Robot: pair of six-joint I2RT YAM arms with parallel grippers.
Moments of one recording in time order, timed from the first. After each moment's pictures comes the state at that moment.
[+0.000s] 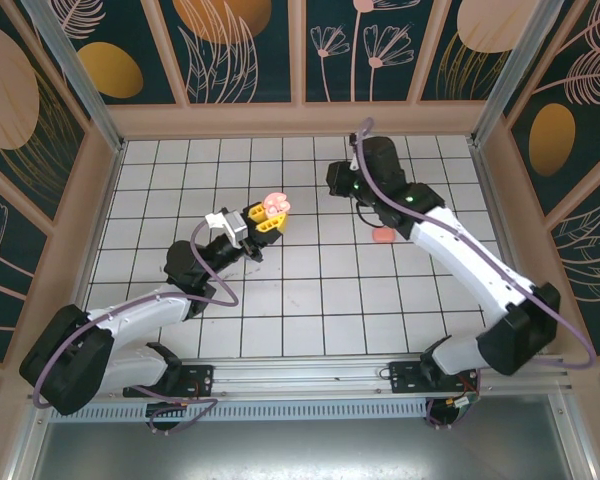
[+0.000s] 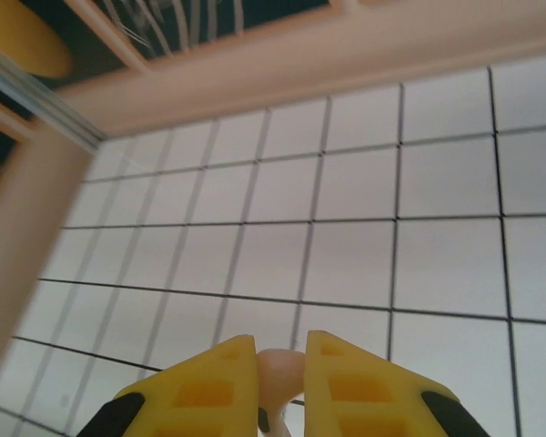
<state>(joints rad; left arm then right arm) -0.64 1.22 0.47 1.20 0.44 -0.08 0.62 1.37 1.36 -0.46 0.05 0.53</state>
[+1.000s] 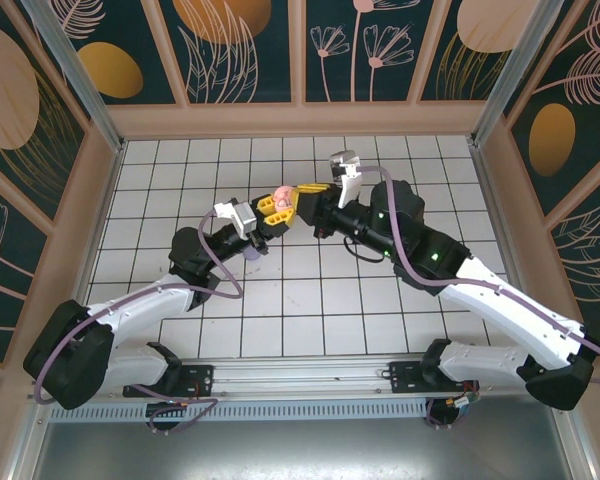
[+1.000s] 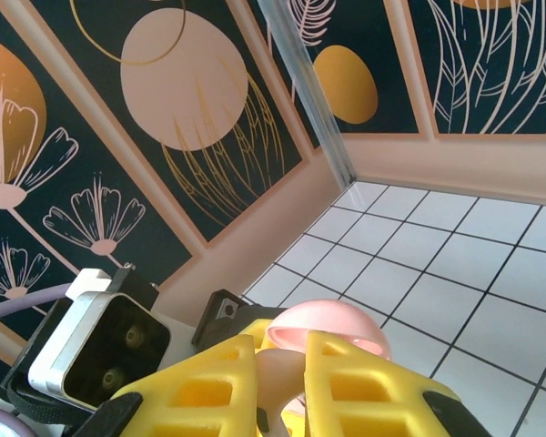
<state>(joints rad) -0.64 1.26 0.57 1.12 0.50 -0.06 0.96 1.10 1.21 -0.20 -0.01 0.43</state>
